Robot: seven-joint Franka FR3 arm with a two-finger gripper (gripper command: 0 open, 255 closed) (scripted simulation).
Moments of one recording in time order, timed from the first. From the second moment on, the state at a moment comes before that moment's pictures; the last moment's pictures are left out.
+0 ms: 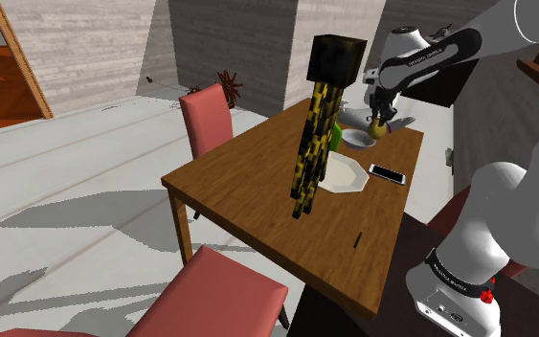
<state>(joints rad) 0.47 -0.11 -1.00 -2.23 -0.48 2.32 -1.39</state>
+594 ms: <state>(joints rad) 0.40 0.22 -1.01 -1.94 -0.07 2.27 -1.69</state>
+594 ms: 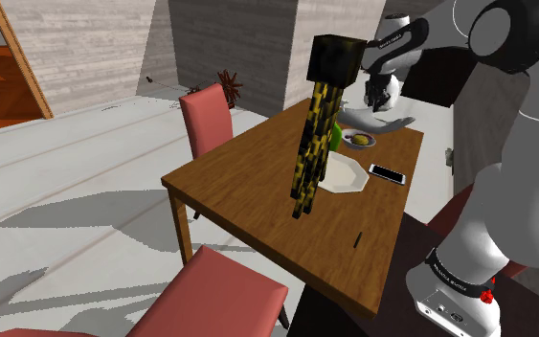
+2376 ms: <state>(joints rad) 0.09 0.90 -0.79 -1.35 0.15 1.85 -1.64</state>
